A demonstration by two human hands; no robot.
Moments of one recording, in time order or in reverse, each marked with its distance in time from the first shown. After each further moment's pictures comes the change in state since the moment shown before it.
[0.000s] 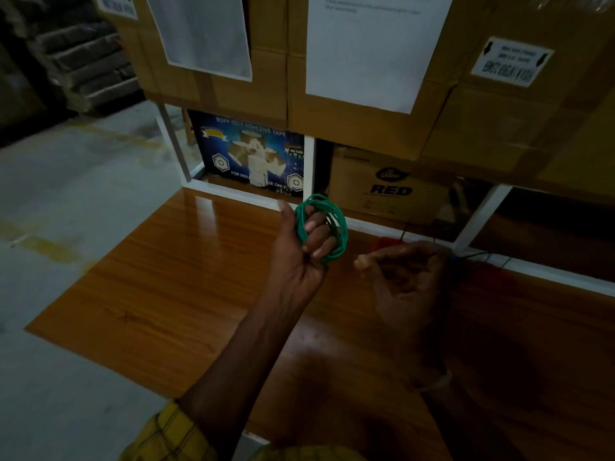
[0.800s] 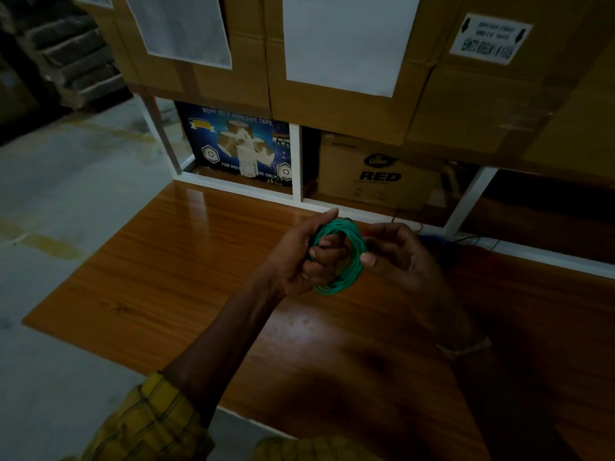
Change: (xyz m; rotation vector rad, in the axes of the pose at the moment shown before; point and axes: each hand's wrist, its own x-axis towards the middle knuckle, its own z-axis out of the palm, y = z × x) left_hand -0.006 -0.011 0.002 0.460 -0.319 -0.672; right_hand 0.033 0.031 -0.061 0.087 -0.478 0.474
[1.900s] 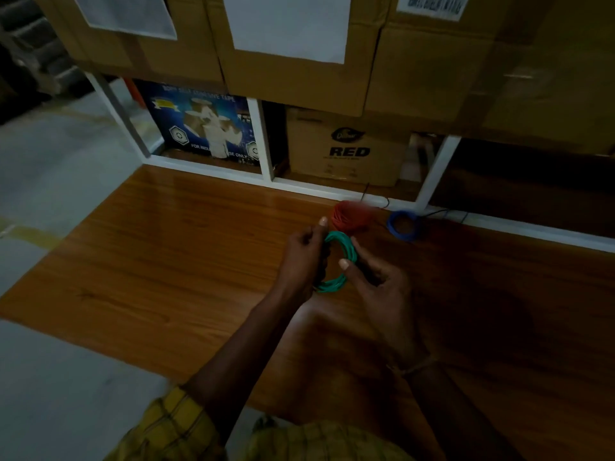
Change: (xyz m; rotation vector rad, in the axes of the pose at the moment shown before) left_hand 0.069 -0.093 0.019 0.556 0.888 0.321; right_hand -0.043 0.071 -0.023 0.005 0.279 -0.023
